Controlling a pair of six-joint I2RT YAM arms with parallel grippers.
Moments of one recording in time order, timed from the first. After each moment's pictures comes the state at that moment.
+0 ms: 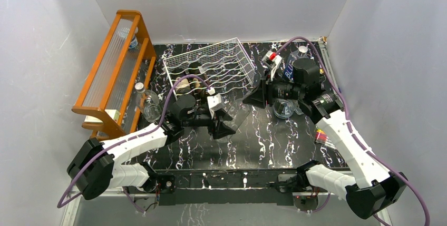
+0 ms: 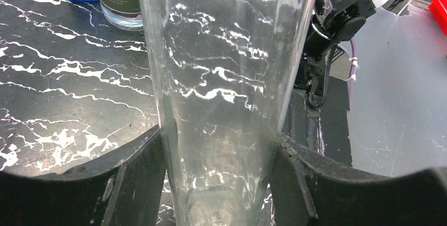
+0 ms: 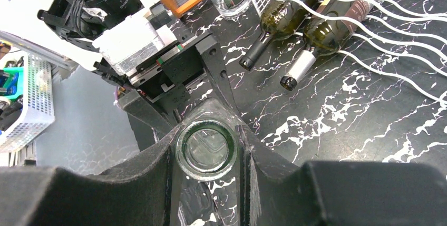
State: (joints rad) left arm -0.79 1.22 0.62 0.34 0.67 -0.07; right arm 0.48 1.04 1.13 -0.48 -0.77 0.16
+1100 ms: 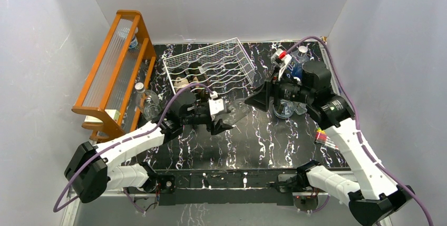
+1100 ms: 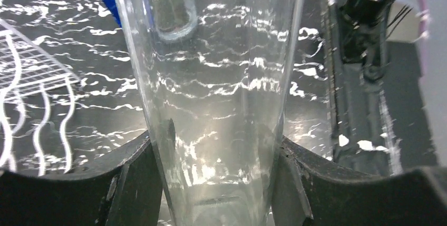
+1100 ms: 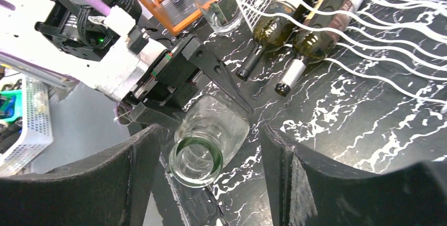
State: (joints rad) left arm -0.79 1.18 0.69 0.21 0.62 0.22; right arm 0.48 0.97 1.15 -0.50 -0.71 0.23
